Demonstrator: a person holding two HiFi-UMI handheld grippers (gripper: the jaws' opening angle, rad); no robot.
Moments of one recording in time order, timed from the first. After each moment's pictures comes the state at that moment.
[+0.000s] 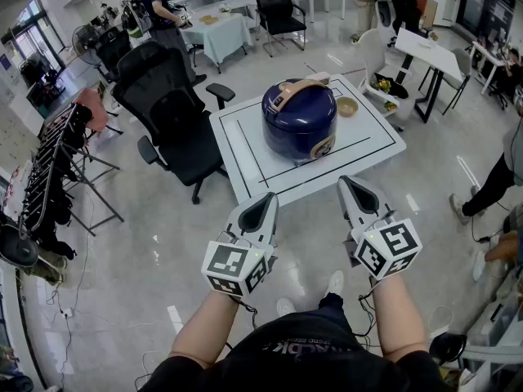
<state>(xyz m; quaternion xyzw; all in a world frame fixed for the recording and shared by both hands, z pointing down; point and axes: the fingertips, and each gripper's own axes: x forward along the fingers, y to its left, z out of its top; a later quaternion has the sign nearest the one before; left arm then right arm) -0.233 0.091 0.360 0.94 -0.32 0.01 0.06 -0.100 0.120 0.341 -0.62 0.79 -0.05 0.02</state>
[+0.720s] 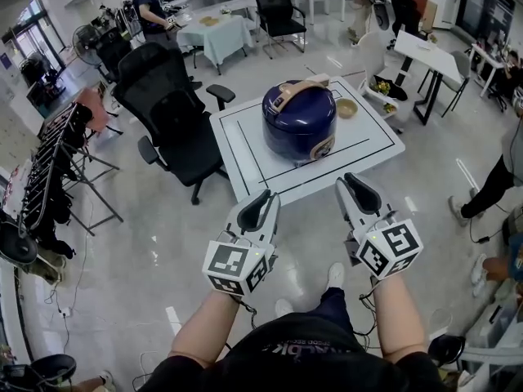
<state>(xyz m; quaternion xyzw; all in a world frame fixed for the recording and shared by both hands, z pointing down) -0.236 0.092 0.353 0.94 -0.33 0.00 0.05 -0.102 0.125 0.333 -0.61 0.79 -0.03 0.03</state>
